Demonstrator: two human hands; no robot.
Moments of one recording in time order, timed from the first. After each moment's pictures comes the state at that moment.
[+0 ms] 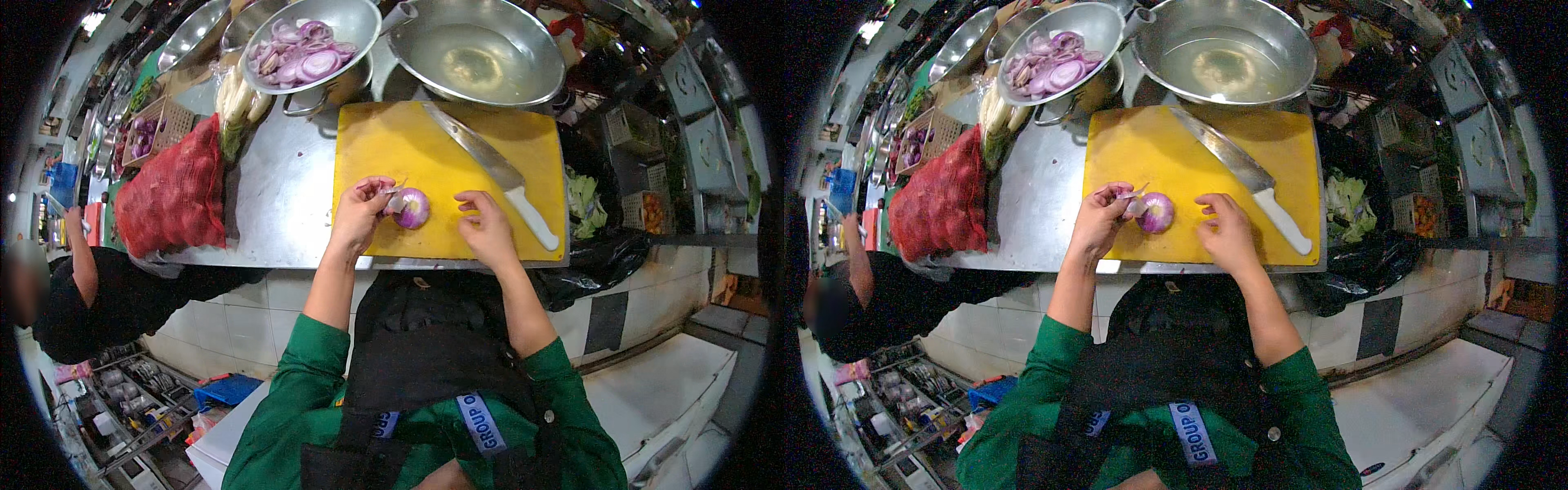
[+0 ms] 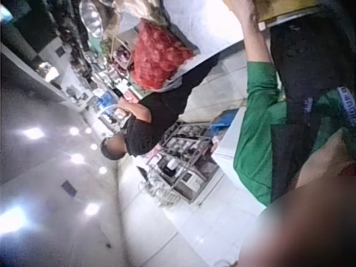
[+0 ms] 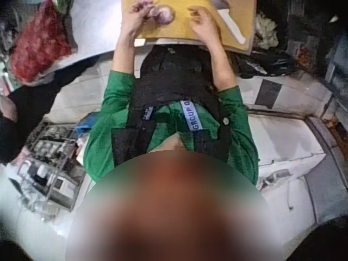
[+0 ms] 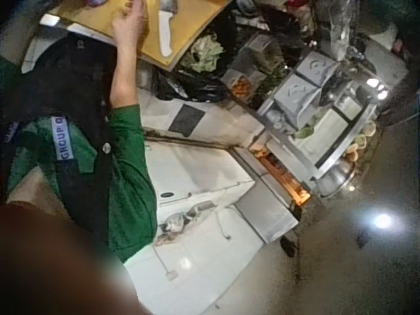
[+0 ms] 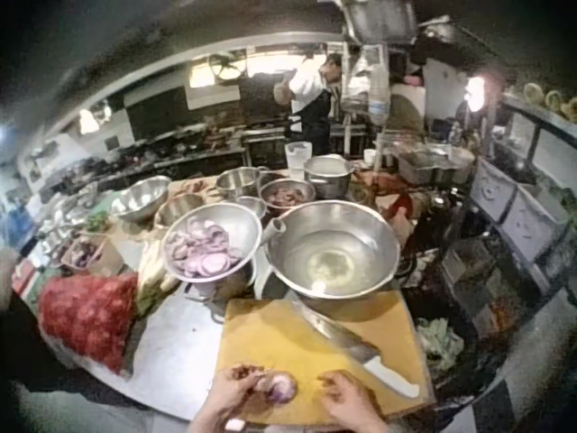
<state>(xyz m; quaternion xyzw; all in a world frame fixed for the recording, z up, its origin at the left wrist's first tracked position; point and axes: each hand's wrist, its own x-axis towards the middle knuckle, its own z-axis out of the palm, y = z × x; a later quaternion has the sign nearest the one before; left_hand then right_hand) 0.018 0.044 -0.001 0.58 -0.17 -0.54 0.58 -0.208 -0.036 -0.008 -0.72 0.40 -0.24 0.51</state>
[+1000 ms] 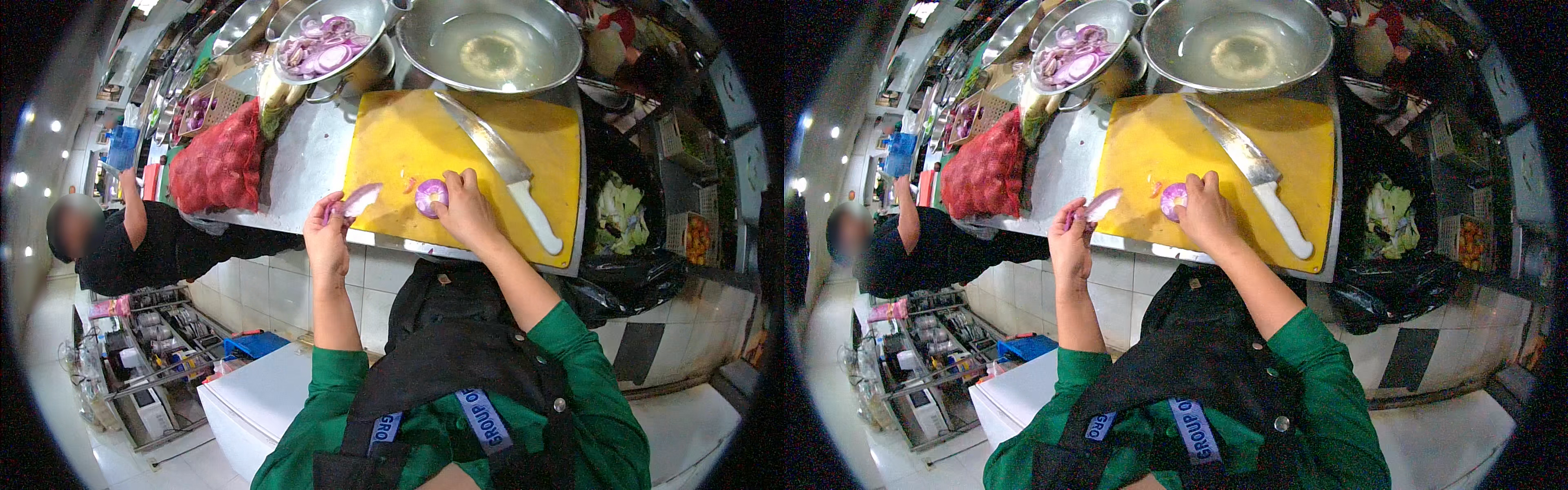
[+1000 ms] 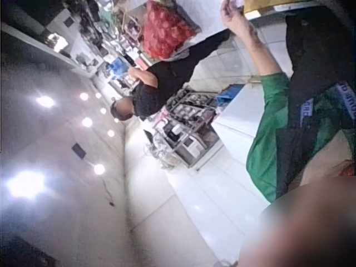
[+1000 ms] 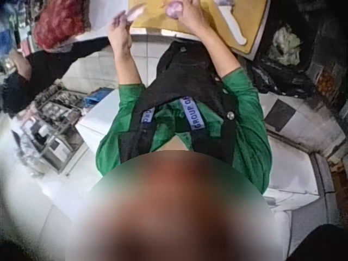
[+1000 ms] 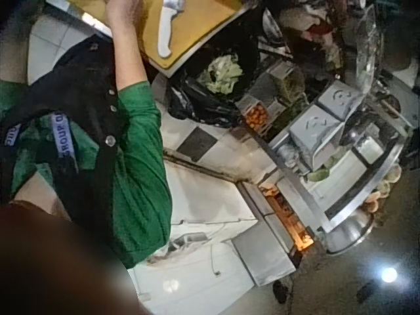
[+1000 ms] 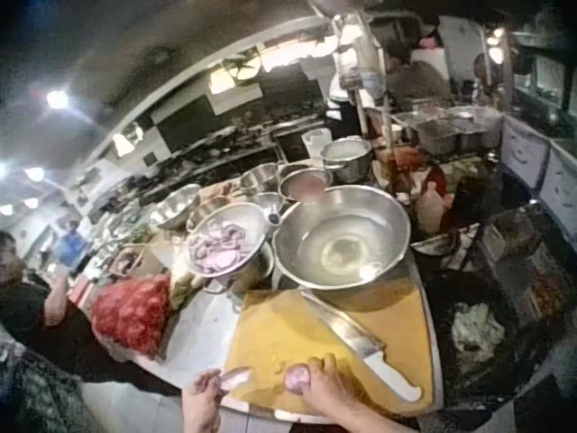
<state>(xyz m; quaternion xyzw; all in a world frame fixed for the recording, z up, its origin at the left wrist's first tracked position) -0.032 0.107 0.038 0.70 -0.08 -0.25 0.67 -0.195 -0.055 -0.023 -0.82 0.37 -0.14 0.41</state>
